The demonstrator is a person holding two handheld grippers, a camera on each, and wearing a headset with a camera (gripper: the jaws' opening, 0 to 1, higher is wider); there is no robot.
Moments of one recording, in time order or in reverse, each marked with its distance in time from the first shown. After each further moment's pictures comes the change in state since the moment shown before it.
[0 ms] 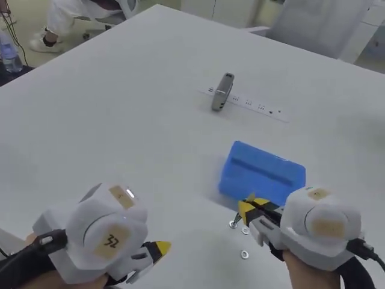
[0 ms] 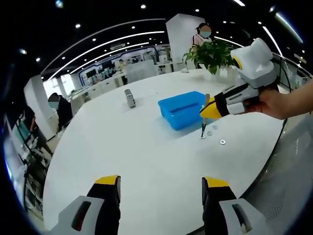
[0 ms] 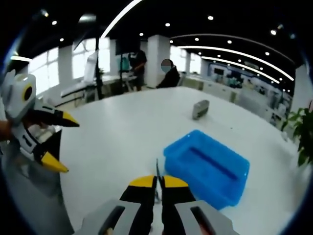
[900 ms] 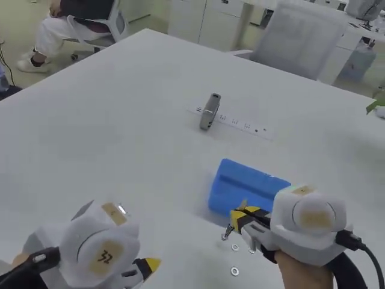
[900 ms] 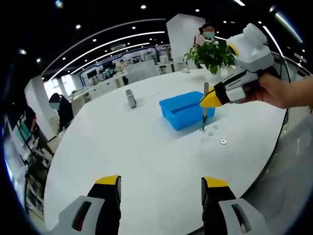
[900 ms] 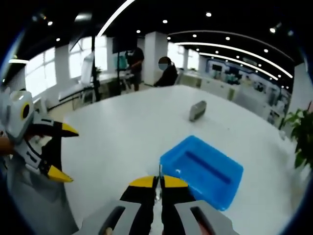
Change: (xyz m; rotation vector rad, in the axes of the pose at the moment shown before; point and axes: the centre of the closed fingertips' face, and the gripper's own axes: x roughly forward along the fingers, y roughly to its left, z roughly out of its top) left arm -0.001 0.002 0.000 0.005 0.000 0.009; right arm -0.013 -0.010 0.026 0.042 0.011 -0.016
